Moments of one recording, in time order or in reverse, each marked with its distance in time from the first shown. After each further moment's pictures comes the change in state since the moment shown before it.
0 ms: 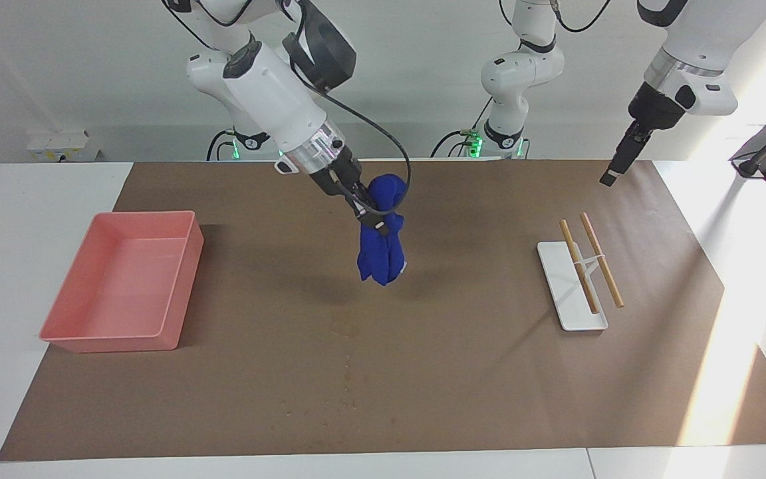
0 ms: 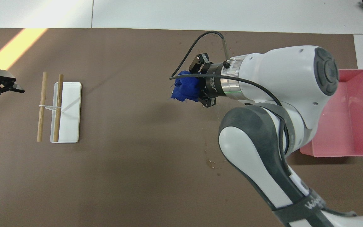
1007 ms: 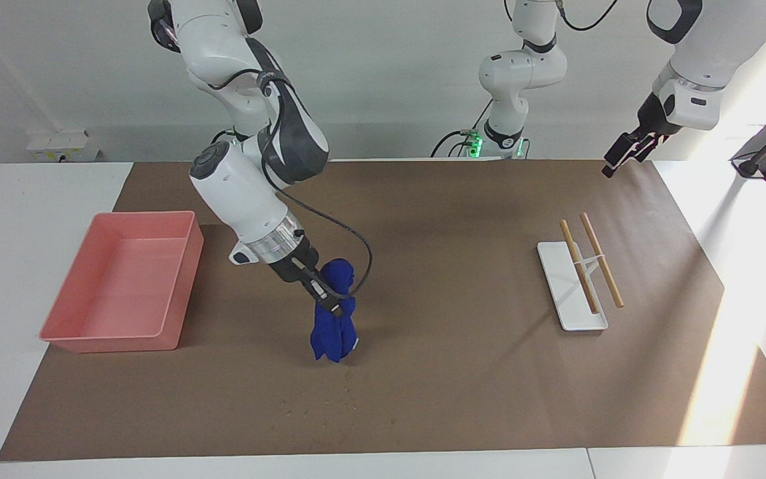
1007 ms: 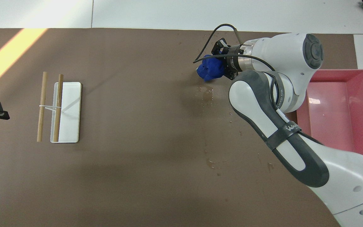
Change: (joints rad) left arm -0.281 -0.042 0.335 -0.115 0.102 -0.015 0.404; right arm -0.112 0.245 0.001 0.076 -0.042 0.170 -0.422
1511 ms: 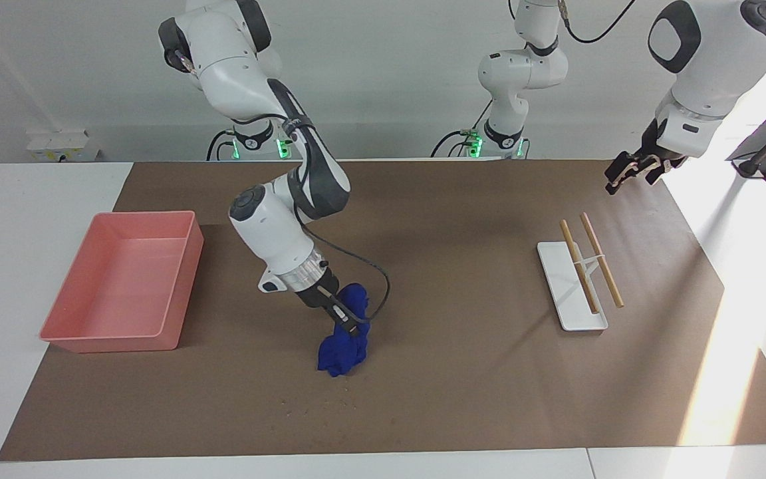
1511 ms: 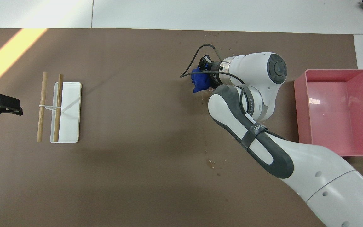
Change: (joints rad) left arm -0.055 0.113 0.007 0.044 0.075 0.012 0.158; right arm 0.056 0.075 0.002 -0.090 0.000 0.144 -0.049
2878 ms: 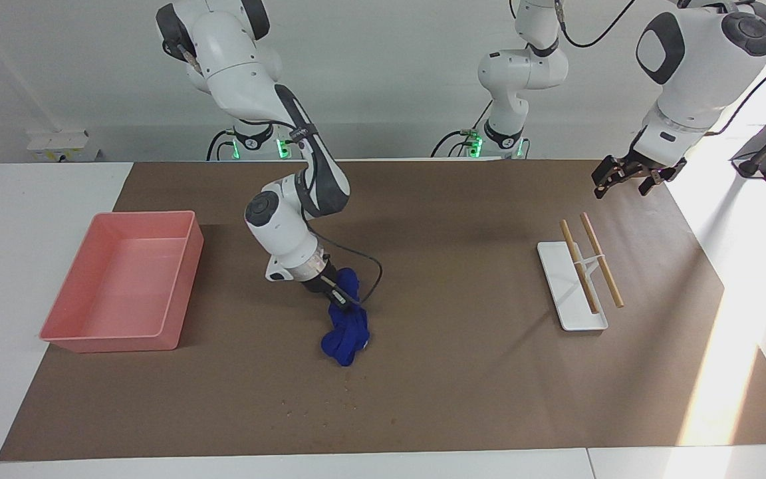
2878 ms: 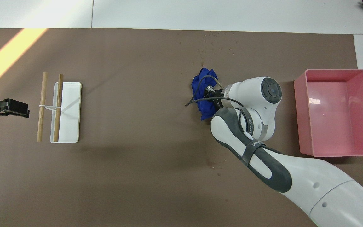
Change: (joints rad) left arm -0.030 -0.003 0.007 -0.019 0.001 0.023 0.140; right arm -0.010 -0.110 -0.003 -0.270 0.001 -0.034 -0.039
